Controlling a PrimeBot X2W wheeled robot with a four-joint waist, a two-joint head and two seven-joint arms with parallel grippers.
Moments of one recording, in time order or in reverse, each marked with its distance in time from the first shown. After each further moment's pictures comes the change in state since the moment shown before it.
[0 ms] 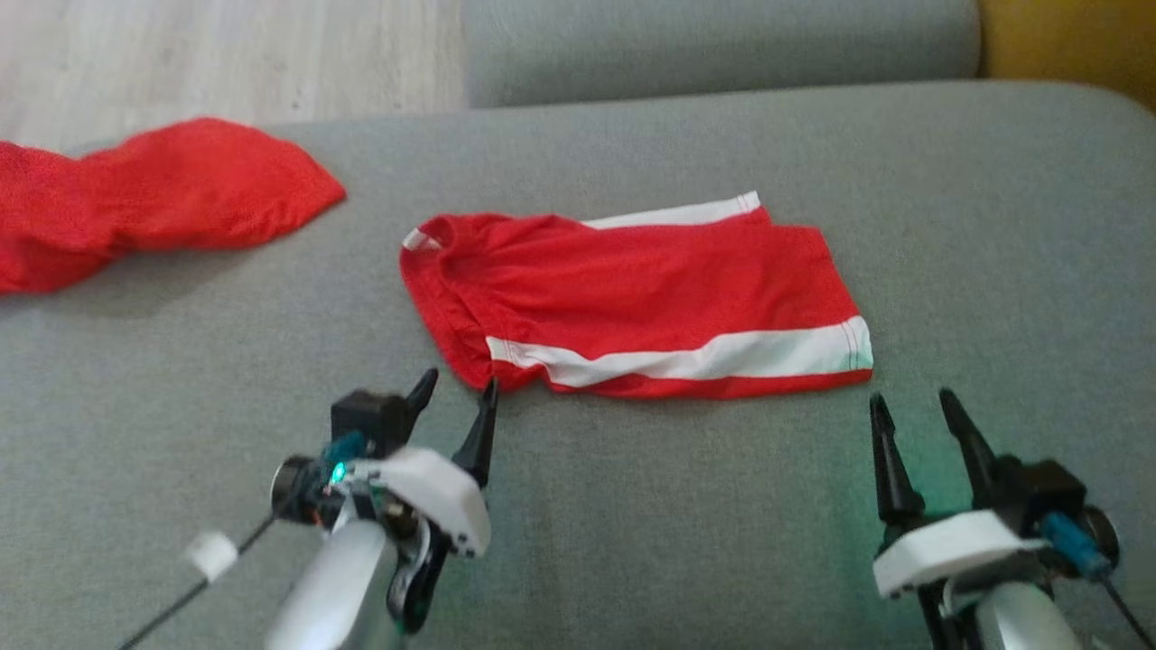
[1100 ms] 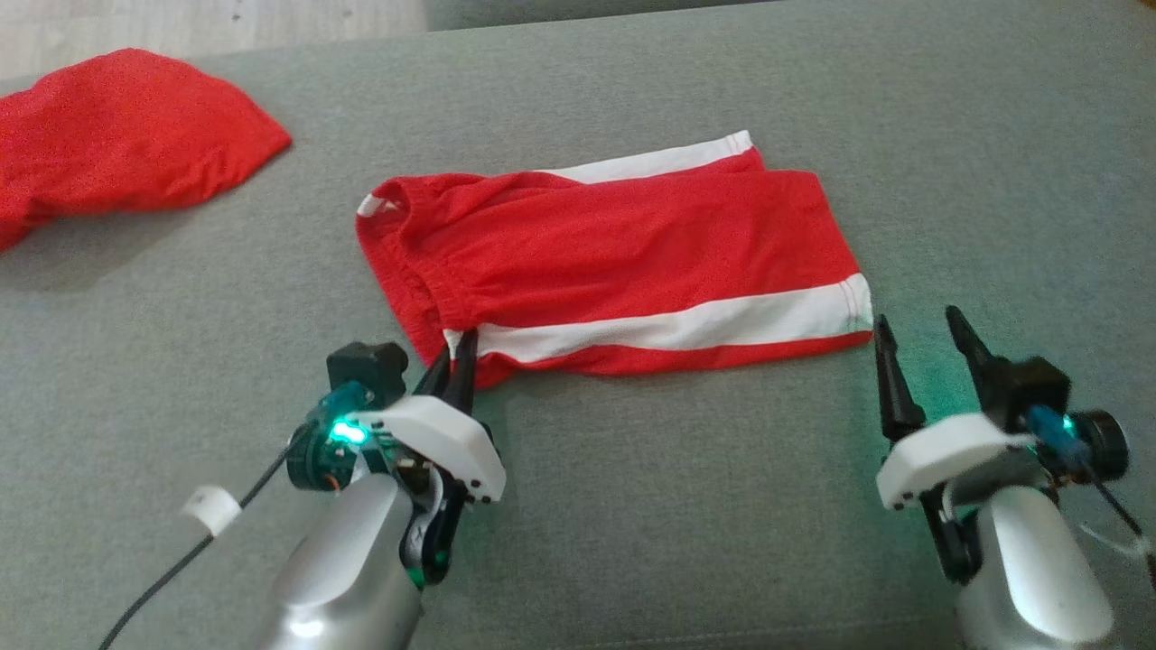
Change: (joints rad) left arm -0.156 -0.012 -0.104 0.111 -0.221 0.065 -0.014; right arm -0.220 -0.001 -0.052 0.118 -0.137 0.000 0.081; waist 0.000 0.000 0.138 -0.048
